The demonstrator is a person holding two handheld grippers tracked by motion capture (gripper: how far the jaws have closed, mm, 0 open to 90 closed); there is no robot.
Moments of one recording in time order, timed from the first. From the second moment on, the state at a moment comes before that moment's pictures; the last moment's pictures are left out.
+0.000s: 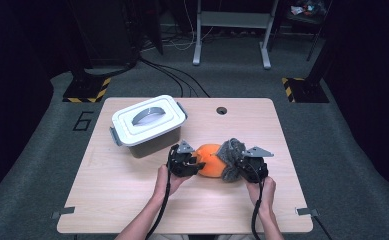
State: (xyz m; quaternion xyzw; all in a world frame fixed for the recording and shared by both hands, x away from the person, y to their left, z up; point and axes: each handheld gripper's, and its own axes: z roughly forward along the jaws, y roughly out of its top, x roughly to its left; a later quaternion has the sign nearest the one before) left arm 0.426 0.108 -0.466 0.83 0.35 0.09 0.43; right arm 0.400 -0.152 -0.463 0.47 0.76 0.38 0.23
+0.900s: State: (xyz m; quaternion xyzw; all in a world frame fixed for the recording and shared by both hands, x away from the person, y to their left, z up) left arm 0.419 0.108 -0.474 0.83 0.33 0.12 0.43; right arm 0.390 -0.146 -0.449 0.46 0.76 0.40 0.25
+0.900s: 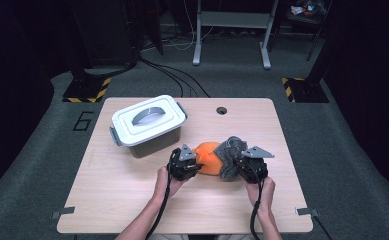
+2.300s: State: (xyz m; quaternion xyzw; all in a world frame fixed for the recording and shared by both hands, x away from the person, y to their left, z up) left arm 0.429 0.117 -0.473 0.81 0.36 0.06 0.45; right arm 0.388 -0.146 -0.447 0.45 0.76 0.39 0.25
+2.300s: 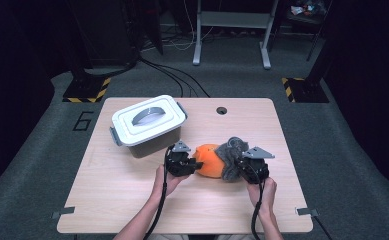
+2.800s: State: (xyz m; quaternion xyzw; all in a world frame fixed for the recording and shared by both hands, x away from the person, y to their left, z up) left arm 0.428 0.113 -0.473 0.82 0.35 0.06 0.45; right arm 0.383 -0.105 -0.431 0.40 0.79 0.38 0.27
